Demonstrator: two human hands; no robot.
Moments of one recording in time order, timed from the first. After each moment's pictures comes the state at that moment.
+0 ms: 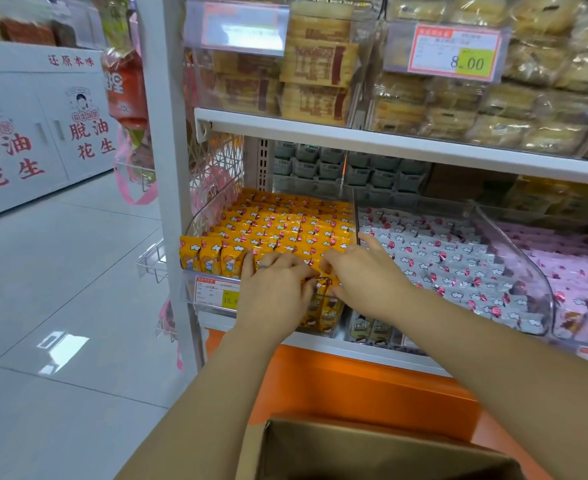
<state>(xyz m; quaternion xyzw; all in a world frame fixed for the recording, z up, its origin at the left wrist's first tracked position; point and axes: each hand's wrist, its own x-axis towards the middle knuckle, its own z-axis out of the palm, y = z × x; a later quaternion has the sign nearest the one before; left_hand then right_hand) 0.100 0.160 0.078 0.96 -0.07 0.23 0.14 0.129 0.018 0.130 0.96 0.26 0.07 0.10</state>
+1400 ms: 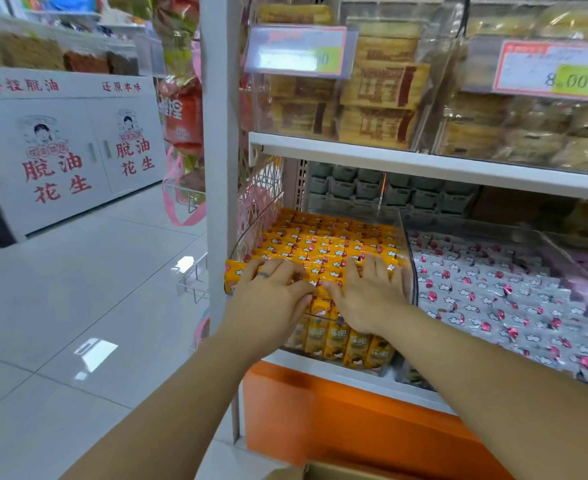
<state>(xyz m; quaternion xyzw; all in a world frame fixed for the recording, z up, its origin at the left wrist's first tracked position) 0.116 0.246 0.078 0.95 -0.15 0.26 0.02 0.166 0.082 0.104 0.99 0.10 -0.05 0.02</state>
